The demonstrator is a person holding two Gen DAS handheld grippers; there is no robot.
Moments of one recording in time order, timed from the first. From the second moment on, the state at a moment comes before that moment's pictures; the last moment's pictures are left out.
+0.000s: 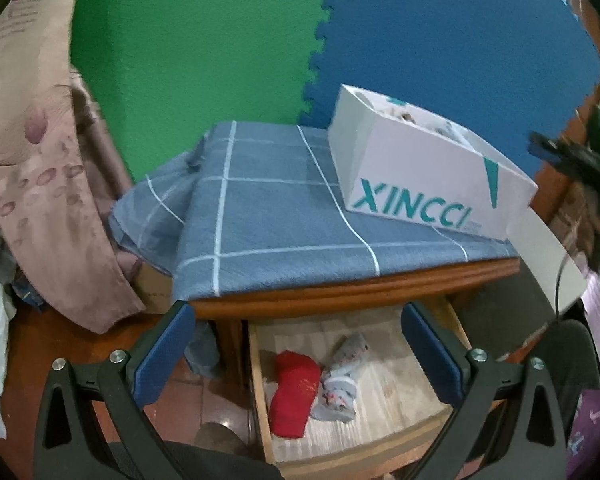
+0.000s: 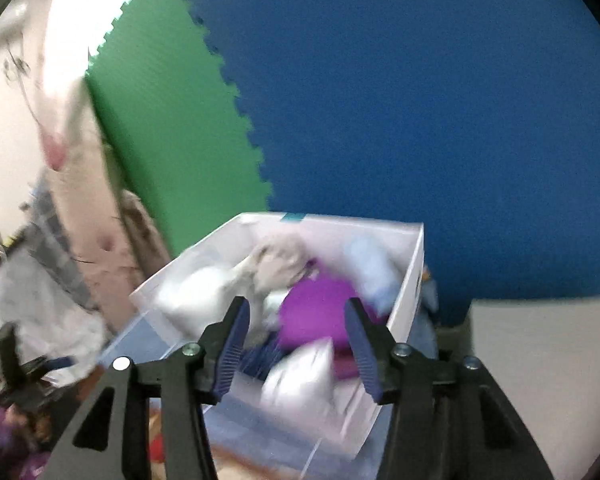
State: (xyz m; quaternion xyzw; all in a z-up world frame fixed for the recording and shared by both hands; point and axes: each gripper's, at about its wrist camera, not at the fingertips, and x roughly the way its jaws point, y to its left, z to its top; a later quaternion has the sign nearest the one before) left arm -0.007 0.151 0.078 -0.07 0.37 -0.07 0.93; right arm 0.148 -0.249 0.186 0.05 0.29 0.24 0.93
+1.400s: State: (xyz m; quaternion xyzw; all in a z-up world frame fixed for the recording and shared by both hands) left arm 0.066 -0.051 -0.136 0.33 0.58 -0.24 0.70; right arm 0.047 -0.310 0.089 0.19 0.34 0.28 0.88
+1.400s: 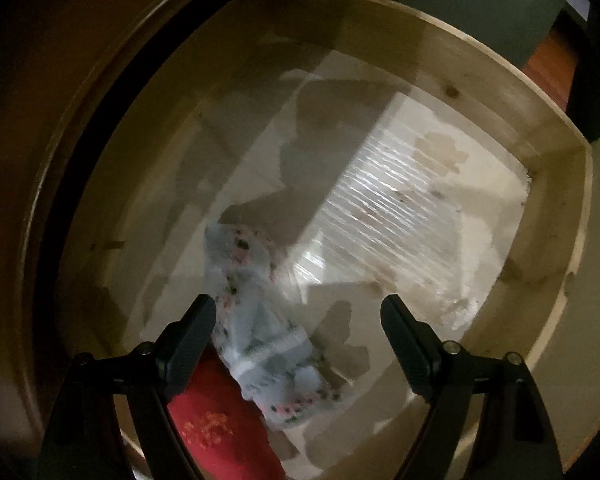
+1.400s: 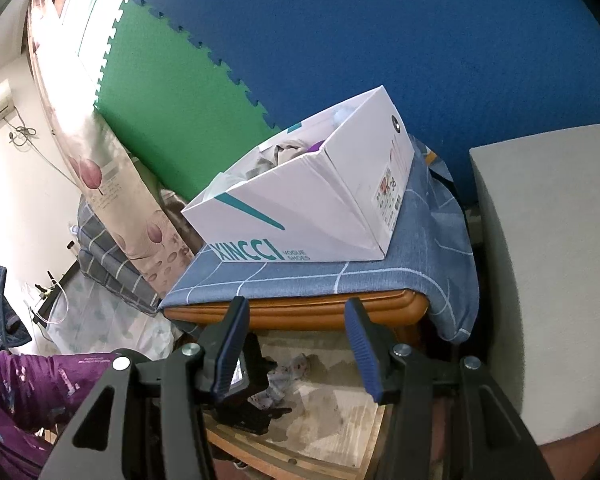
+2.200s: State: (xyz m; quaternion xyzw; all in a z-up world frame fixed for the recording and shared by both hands) left arm 0.077 -0.024 -0.154 0.28 0.63 -0.26 0.68; right arm 0.048 -0.310 0.082 0.20 0.35 0.28 0.87
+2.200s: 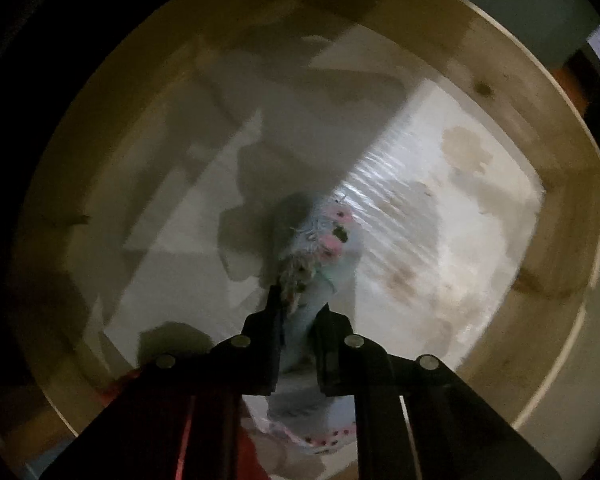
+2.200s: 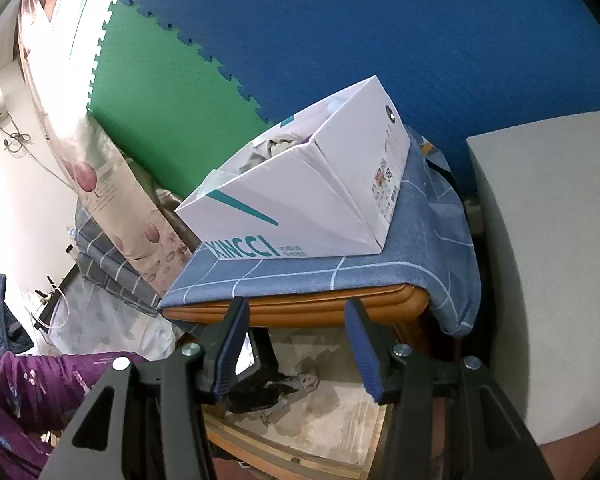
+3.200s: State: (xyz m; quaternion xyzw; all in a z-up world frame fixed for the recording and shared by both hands) left arm 0.006 -0.062 0.030 0.21 0.46 -0.32 0.80; right arm 0.045 -0.317 0.083 0.21 0.35 0.26 0.88
